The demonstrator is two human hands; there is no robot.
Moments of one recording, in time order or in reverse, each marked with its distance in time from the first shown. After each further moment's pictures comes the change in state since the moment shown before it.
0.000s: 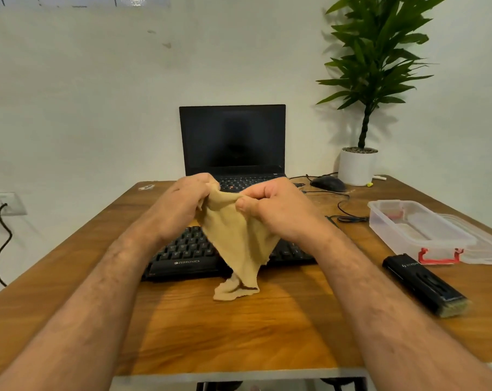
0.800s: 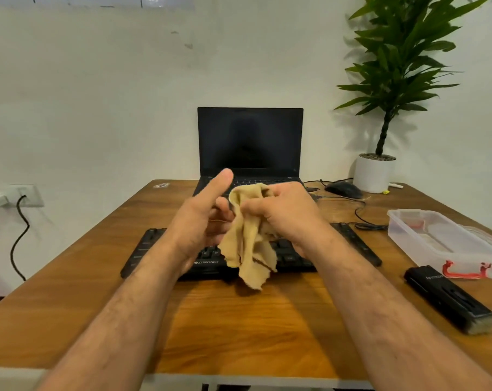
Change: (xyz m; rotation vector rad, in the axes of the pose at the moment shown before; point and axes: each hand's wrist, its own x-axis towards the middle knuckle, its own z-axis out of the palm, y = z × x) left_hand -0.019 -0.011 0.010 -0.431 0.032 -0.236; right_hand 0.011 -0.014 0.025 0.138 0.069 0.127
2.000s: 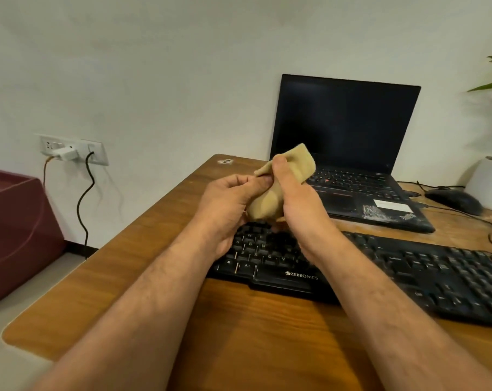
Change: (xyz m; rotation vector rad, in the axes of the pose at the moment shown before) left_hand 0.046 -0.048 -0.101 -0.385 0.306 -0.013; right_hand 0.079 0.004 0.141 0.338 -0.121 0.044
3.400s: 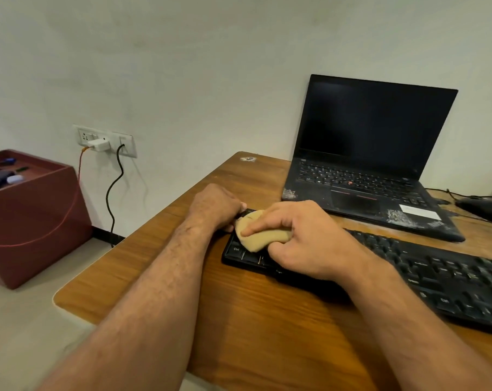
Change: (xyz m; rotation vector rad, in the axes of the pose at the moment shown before) left_hand 0.030 -0.007 -0.062 0.865 0.257 -0.113; right_hand -0.033 -0.003 0.003 -0.871 -0.447 -0.412
